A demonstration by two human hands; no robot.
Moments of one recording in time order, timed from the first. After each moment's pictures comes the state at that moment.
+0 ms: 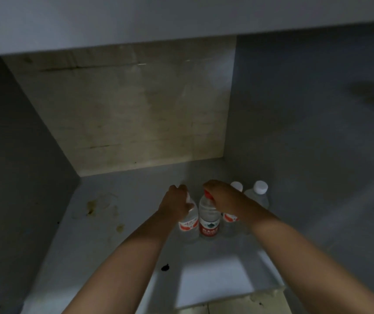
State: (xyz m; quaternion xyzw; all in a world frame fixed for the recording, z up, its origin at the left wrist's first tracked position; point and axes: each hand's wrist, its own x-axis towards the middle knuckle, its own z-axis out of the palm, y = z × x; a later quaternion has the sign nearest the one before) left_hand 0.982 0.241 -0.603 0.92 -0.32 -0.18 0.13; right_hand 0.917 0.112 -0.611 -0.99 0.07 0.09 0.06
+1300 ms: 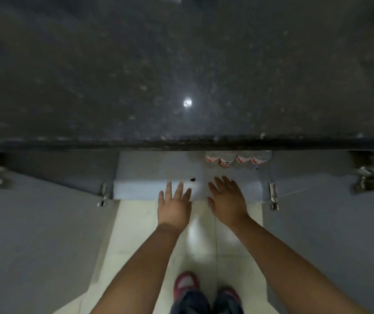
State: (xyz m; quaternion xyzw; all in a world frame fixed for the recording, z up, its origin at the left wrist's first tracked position) left_hand 0.847 0.410 -0.451 0.92 -0.25 -0.30 -0.03; right_hand 0.791 0.274 -0.472 -0.98 0.11 0.14 0.05
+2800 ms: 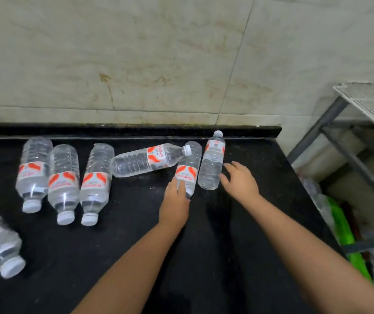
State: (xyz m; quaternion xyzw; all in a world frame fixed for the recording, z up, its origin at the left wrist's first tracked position) left_hand 1.086 0.246 -0.131 0.92 -0.27 -0.16 0.23; right_hand 1.031 0.093 -0.087 -0.93 0.33 0.01 0.15
